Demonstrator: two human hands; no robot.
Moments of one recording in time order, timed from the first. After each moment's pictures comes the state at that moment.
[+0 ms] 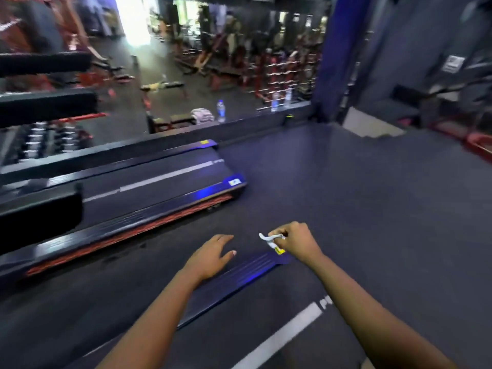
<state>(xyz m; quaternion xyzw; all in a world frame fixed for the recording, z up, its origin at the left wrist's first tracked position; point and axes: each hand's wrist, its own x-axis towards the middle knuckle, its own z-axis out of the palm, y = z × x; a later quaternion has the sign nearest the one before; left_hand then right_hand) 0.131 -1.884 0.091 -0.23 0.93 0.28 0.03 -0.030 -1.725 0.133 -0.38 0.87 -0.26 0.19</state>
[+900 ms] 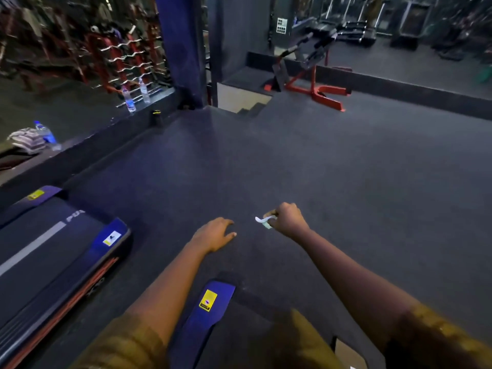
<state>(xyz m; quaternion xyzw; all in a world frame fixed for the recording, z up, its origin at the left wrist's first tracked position) -0.417 -1.884 0.070 0.06 0.97 0.17 0.17 -0.444 -1.683 0.126 -0.10 0.97 -0.21 0.12</state>
